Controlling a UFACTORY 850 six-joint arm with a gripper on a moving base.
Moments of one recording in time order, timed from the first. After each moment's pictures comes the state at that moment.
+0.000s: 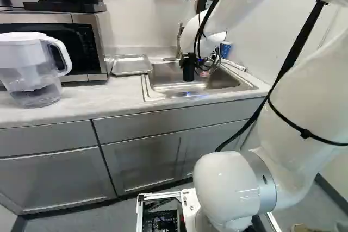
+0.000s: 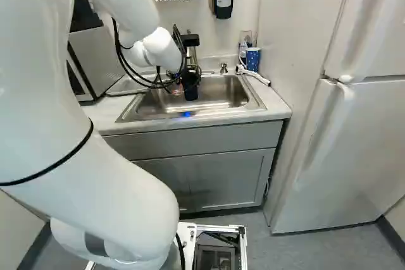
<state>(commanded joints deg) -1.0 3.6 -44.9 -6.9 -0.1 6.6</state>
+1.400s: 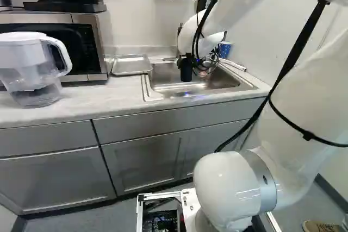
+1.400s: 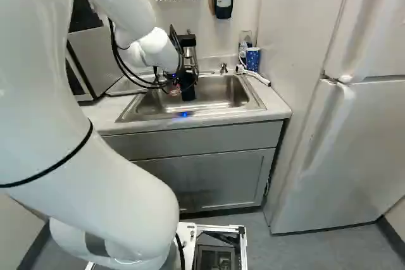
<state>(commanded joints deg) 1.3 4.2 -44.3 -6.9 -0.1 6.6</state>
